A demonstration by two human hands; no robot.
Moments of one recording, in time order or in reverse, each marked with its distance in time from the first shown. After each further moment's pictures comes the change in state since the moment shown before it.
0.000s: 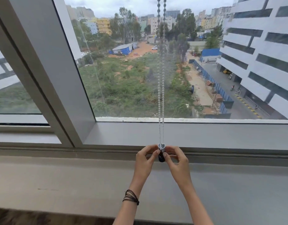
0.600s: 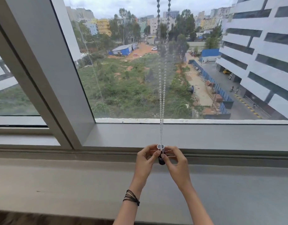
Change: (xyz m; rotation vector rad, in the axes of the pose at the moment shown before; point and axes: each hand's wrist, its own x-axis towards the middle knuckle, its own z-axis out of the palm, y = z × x) left_hand 0.001 0.005 0.002 -0.197 -0.033 -0.108; right_hand 0.005 0.001 0.001 -0.043 -0.034 -0.052
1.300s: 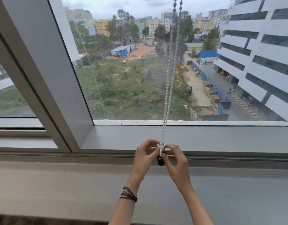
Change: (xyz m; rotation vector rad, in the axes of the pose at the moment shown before) left_hand 0.015 0.027 0.001 0.065 -0.038 0.006; right_hand 0.008 -0.004 0.002 -0.017 0.053 -0.114
